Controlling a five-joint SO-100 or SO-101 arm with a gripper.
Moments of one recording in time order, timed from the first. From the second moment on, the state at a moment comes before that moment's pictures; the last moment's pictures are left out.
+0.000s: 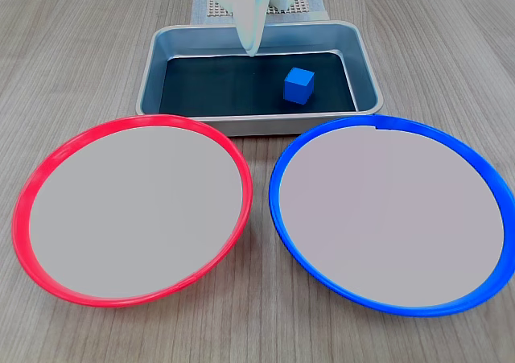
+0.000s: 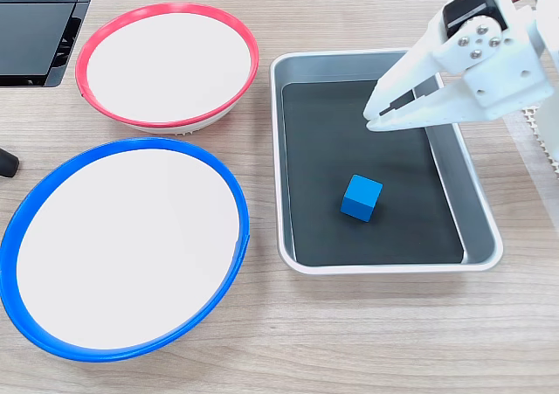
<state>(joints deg) 6.0 189.3 173.2 57.7 14.2</state>
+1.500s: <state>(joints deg) 7.3 164.2 153.7 37.7 -39.1</state>
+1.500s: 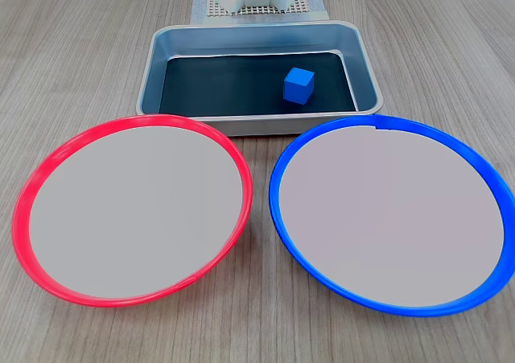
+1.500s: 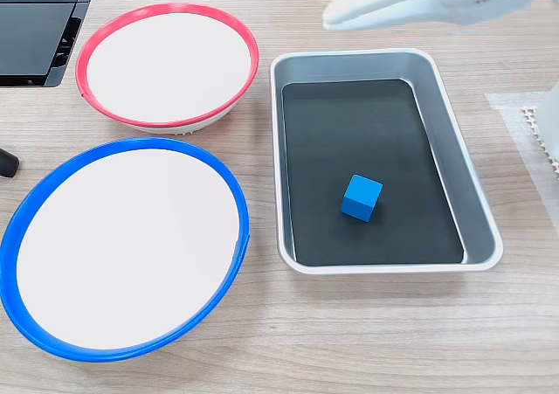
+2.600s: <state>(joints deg) -5.1 98.5 123.3 57.7 -85.7</state>
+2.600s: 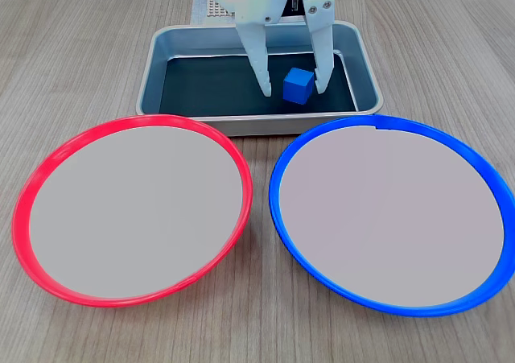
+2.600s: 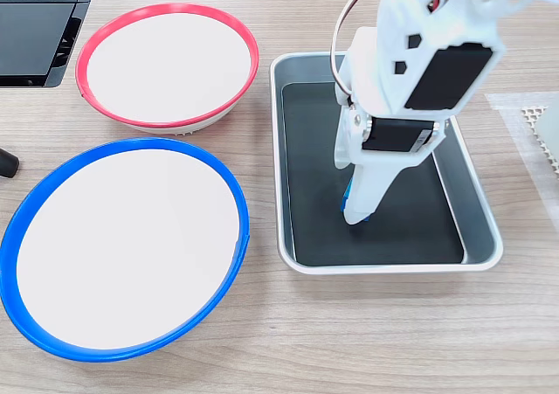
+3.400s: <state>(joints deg) -6.8 103.4 126.1 52.7 -78.8</state>
